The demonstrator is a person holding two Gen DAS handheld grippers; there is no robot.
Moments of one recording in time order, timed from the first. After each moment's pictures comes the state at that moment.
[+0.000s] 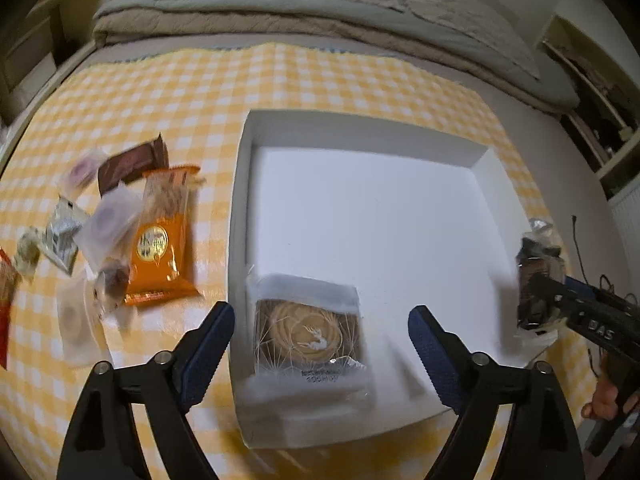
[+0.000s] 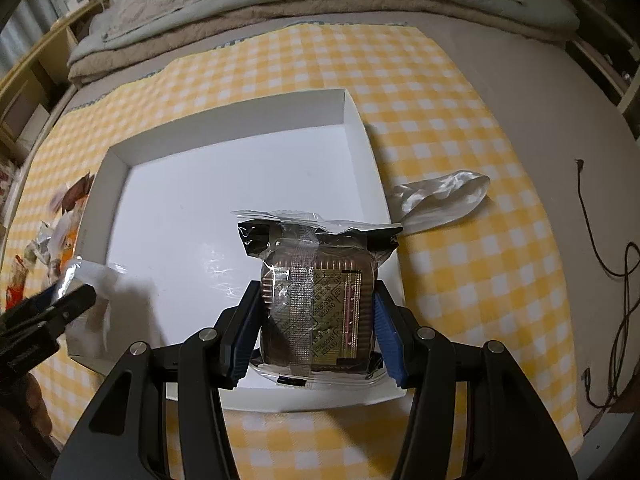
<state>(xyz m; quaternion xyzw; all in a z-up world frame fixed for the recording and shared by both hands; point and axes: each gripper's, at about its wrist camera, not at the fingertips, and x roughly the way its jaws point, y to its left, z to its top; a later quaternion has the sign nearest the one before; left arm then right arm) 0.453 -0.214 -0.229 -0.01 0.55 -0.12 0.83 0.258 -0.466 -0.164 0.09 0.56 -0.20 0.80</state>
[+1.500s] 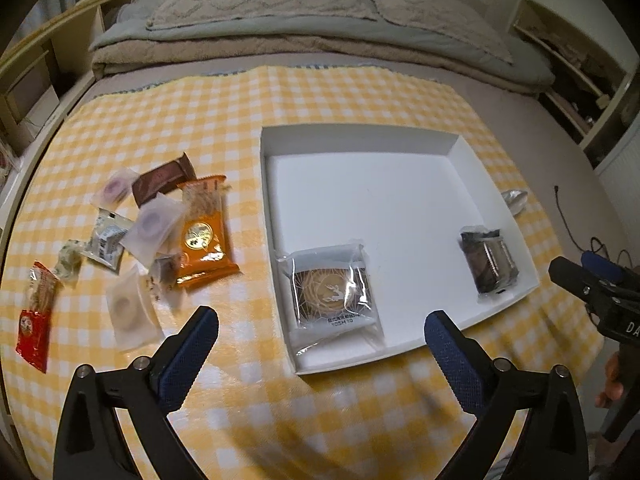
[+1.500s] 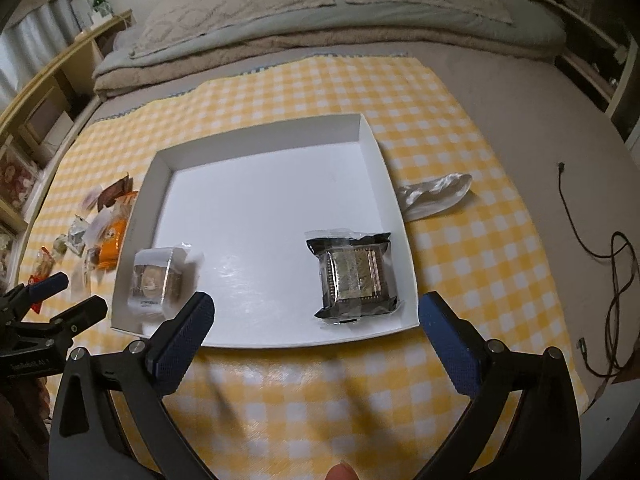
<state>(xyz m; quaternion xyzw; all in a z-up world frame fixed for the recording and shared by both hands) 0.391 -0.187 -0.162 0.02 0.53 -0.14 0.83 0.210 -0.409 -0.110 0.09 0.51 -0.20 0.83</state>
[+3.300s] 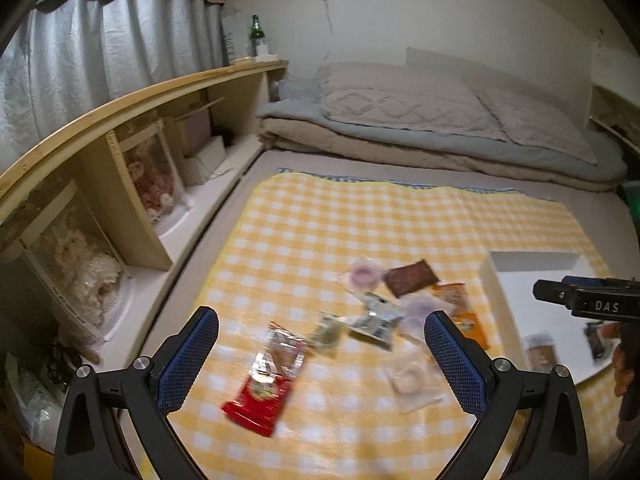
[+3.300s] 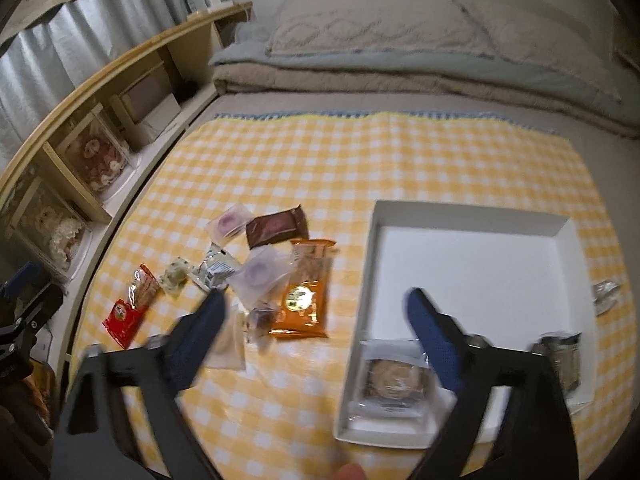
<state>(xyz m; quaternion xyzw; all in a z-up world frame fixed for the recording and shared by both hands) 0.330 0.061 -0.067 0.04 0.38 0.03 0.92 0.368 -0.221 -0.130 0.08 0.49 -0.04 0.87</state>
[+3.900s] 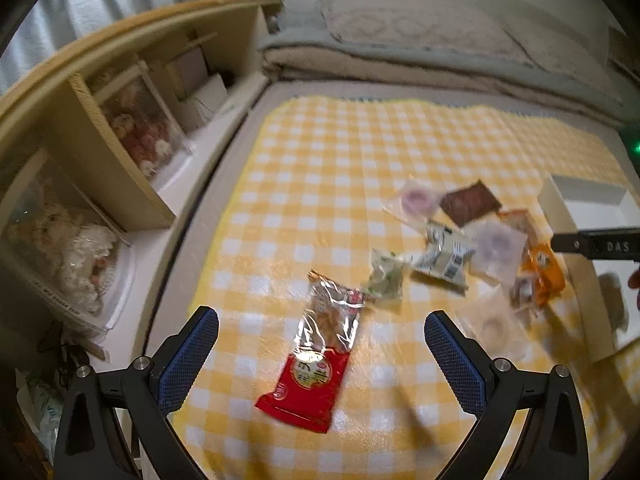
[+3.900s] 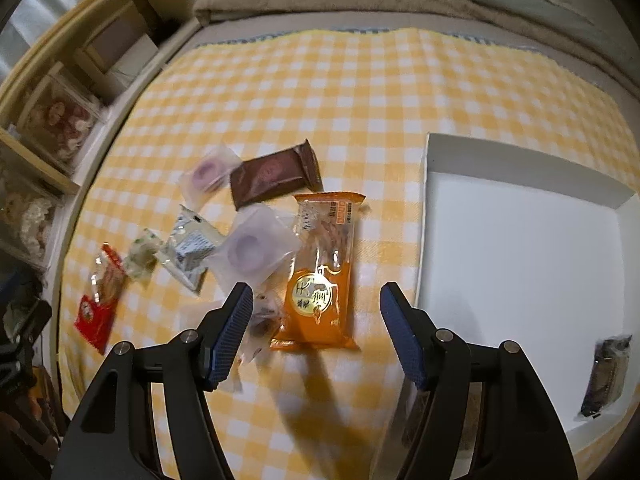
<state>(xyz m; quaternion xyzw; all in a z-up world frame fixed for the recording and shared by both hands) 0.409 0.085 -0.153 0.09 0.49 0.05 0.87 0.432 -0.216 -0.224 0.08 0.59 -0.04 0.80</state>
